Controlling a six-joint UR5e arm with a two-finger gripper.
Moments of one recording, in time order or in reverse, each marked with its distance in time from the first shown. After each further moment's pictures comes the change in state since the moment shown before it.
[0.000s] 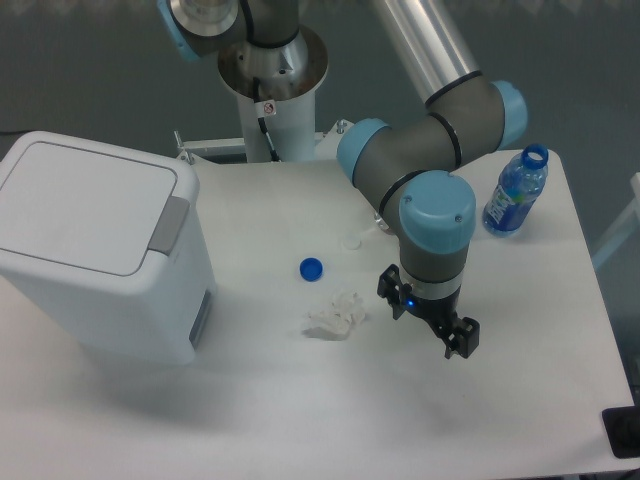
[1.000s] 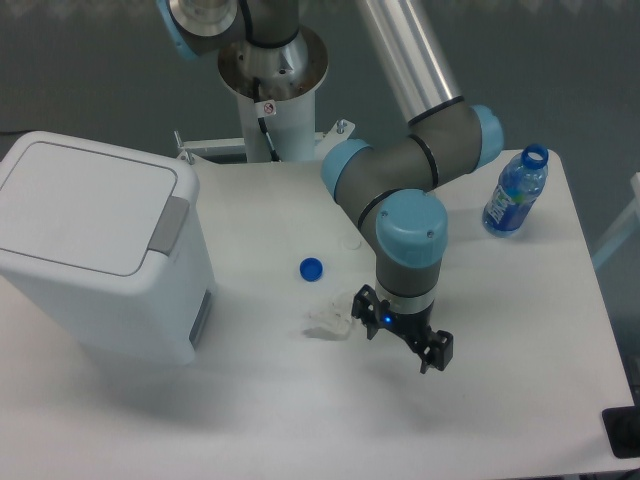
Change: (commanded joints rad) arm -0.026 -0.006 -0.074 0.143 -0.173 -0.210
